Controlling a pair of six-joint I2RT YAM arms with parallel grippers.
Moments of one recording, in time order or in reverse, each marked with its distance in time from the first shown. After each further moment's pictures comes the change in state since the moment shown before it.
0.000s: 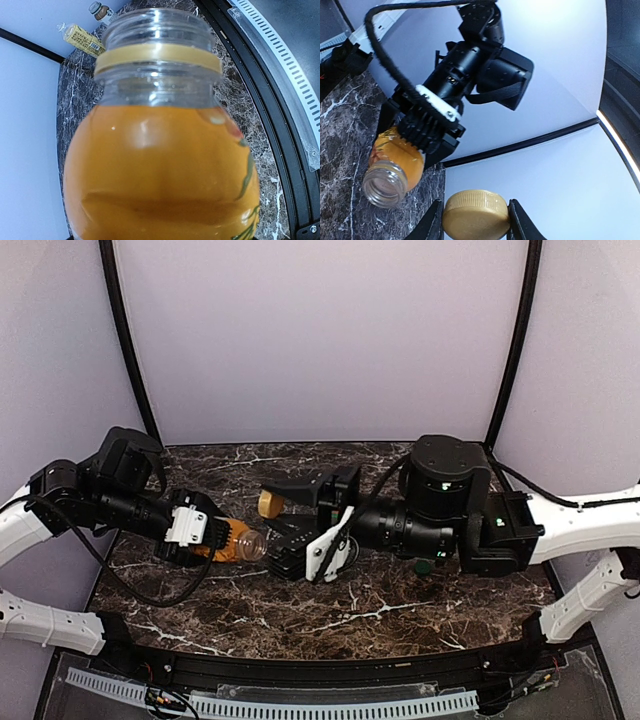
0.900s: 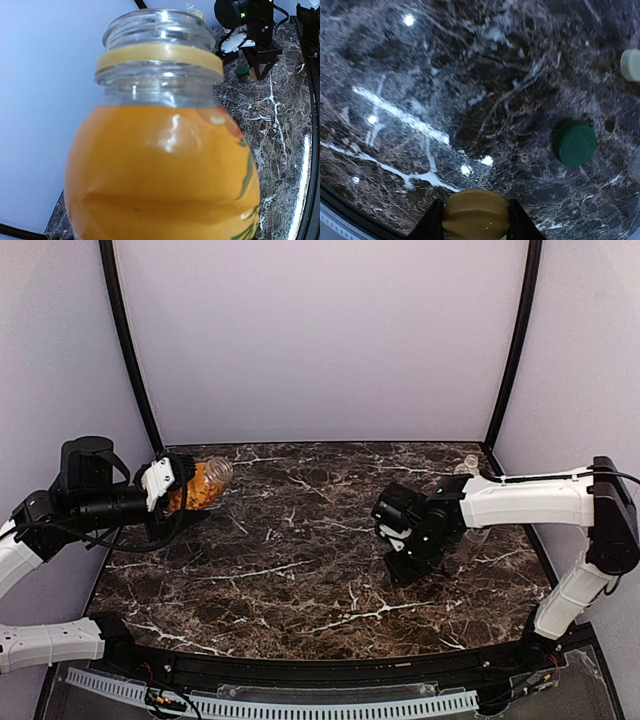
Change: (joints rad) left arm 0.240 -0.210 -0.200 0.317 -0.071 -0.399; right arm -0.493 0.204 -0.098 -1.006 -0.068 1.666
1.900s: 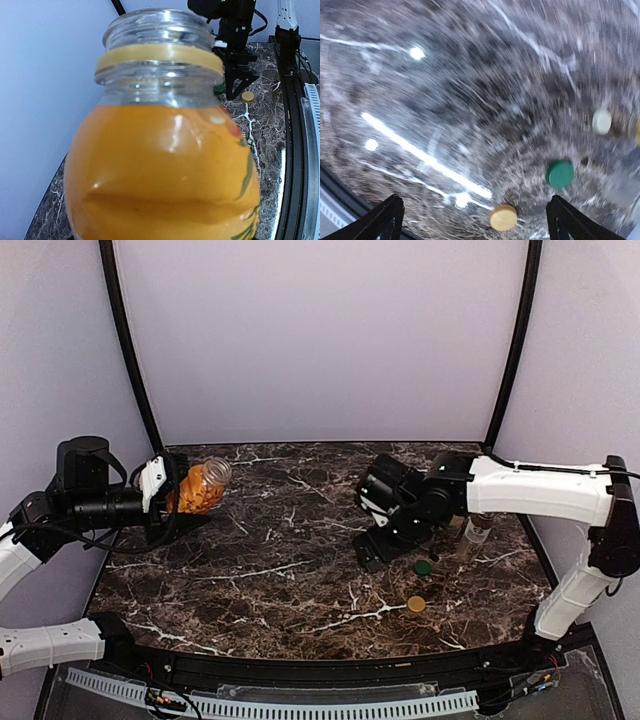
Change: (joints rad) left arm 0.034 -0.018 -0.005 -0.001 0.151 -0.063; right arm 0.052 0.013 0.122 -0.060 0.054 0.051
